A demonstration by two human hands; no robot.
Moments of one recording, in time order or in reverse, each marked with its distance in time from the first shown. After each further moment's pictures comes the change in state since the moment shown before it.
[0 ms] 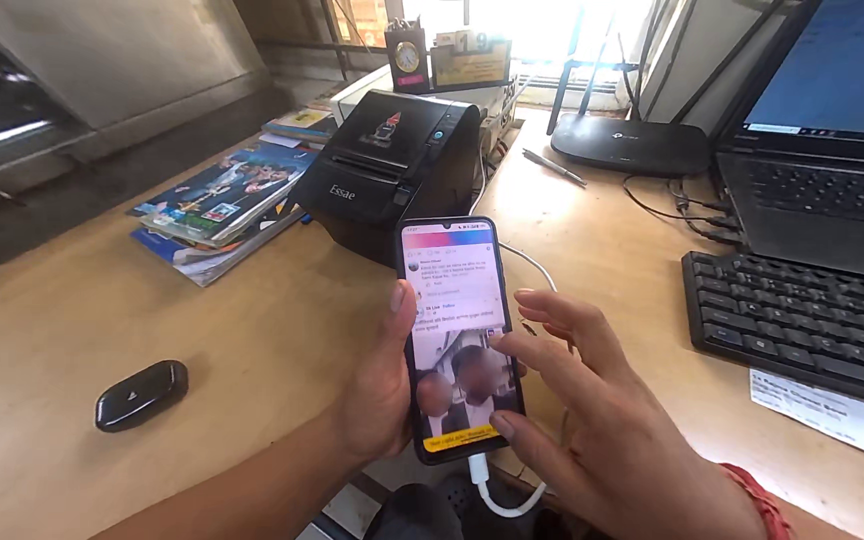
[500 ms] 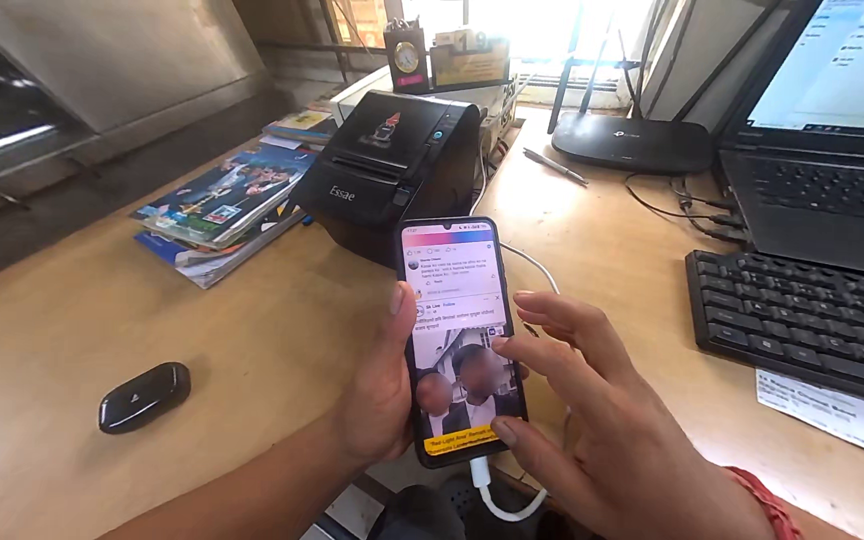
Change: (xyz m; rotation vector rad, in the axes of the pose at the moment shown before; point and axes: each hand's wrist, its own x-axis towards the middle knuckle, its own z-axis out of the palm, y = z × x) left_hand -0.001 0.000 -0.001 0.027 0.012 0.006; right_hand 0.000 -0.001 0.000 0.019 0.019 -0.007
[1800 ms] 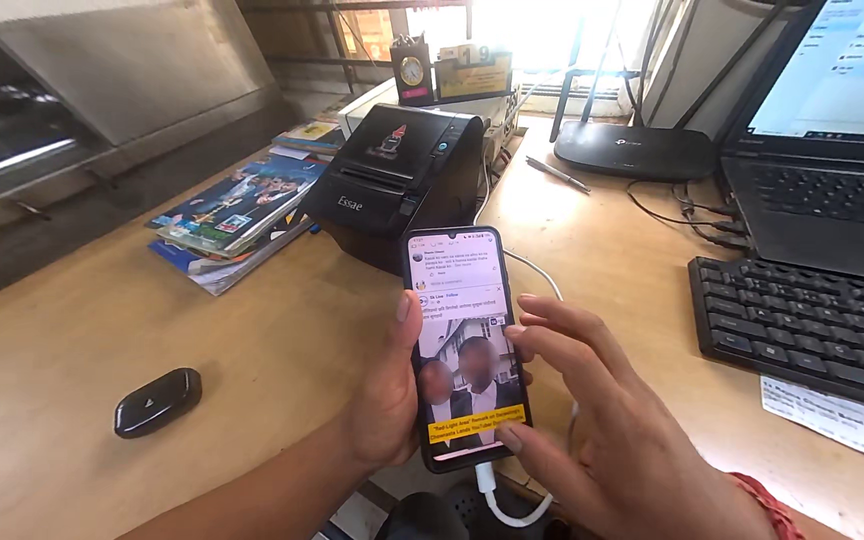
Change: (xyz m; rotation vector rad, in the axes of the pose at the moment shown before) left_hand 0.001 0.000 0.002 -0.022 0.007 -0.005; right_hand 0.001 0.001 0.000 0.064 0.013 0.017
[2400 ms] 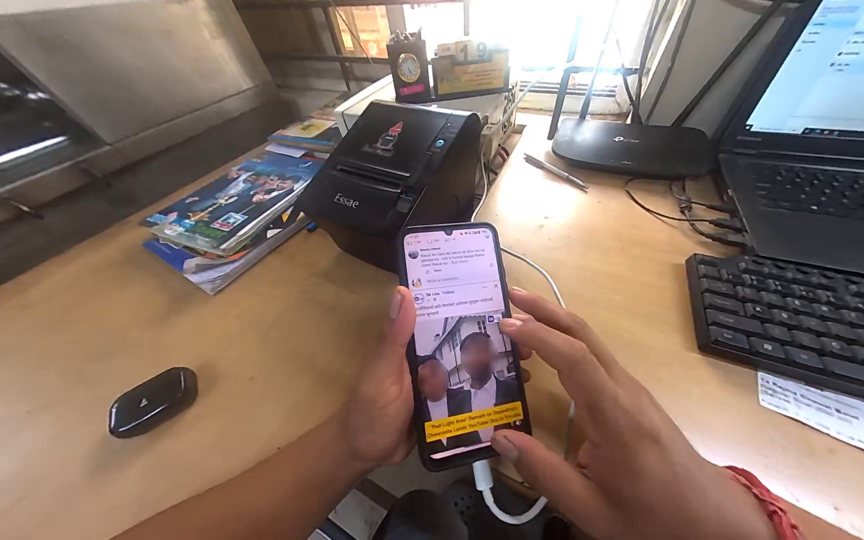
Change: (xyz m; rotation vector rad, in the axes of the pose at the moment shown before) left_hand 0.000 0.000 0.000 0.001 -0.034 0.014; right_hand 0.000 -0.001 -0.001 0.073 -0.057 0.011
